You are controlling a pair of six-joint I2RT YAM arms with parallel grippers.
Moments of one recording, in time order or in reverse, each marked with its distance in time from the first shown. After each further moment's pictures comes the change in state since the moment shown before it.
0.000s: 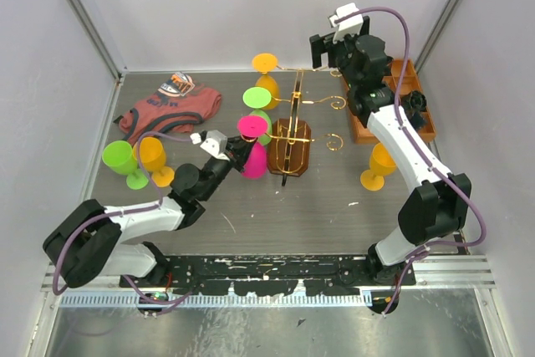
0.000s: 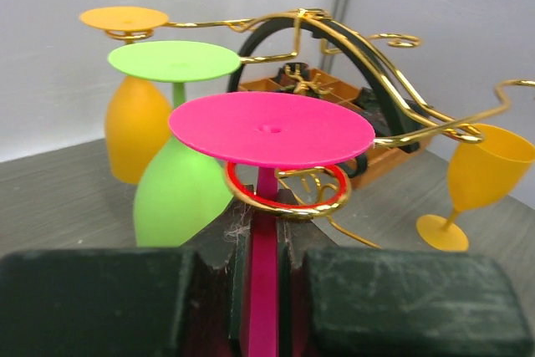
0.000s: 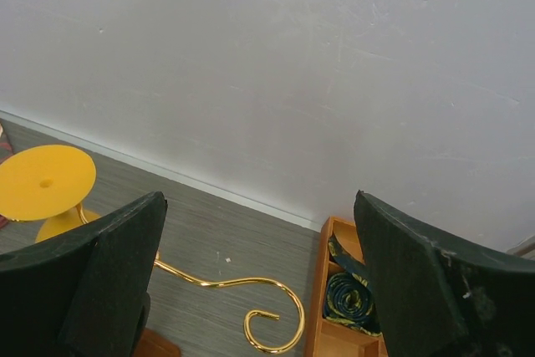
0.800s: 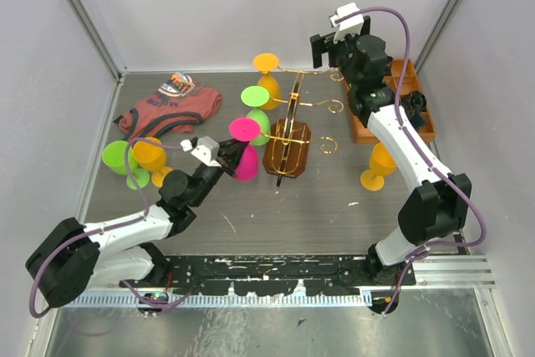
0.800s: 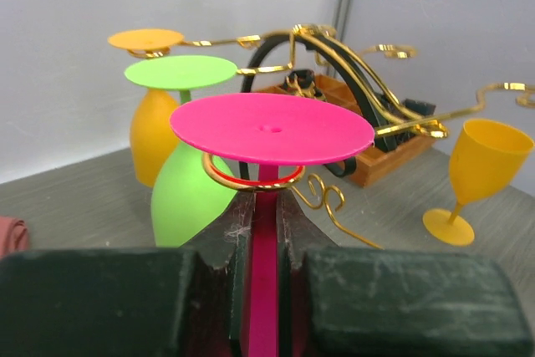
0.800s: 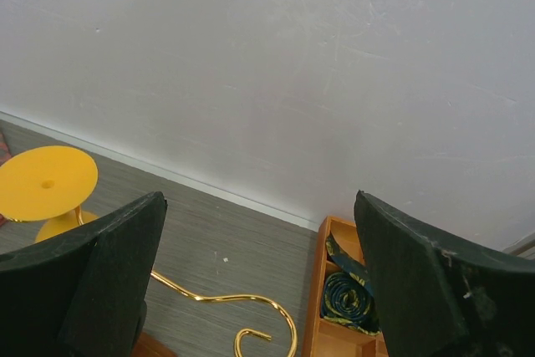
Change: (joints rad) left arm -0.006 -0.178 -0.054 -0.088 -0.042 0.071; right arm -0.005 0.000 0.000 0.000 0.002 -0.003
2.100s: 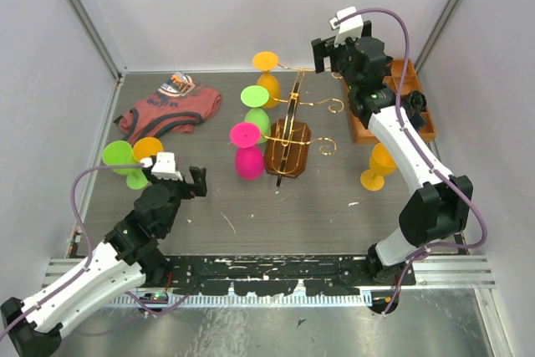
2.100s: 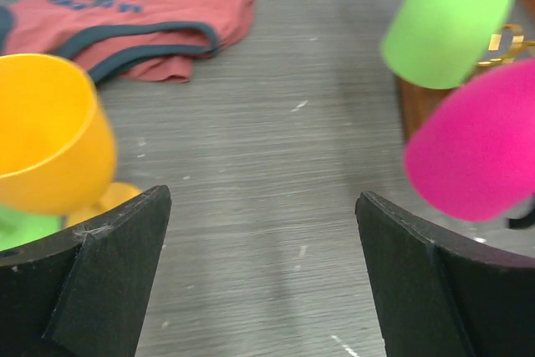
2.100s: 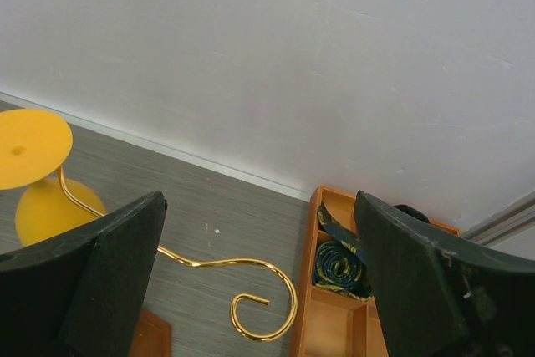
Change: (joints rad) left arm 0.001 -0.671 -0.036 -1.118 -0.456 -0.166; right arm 0.000 -0.013 -0.011 -0.068 0.046 -0.007
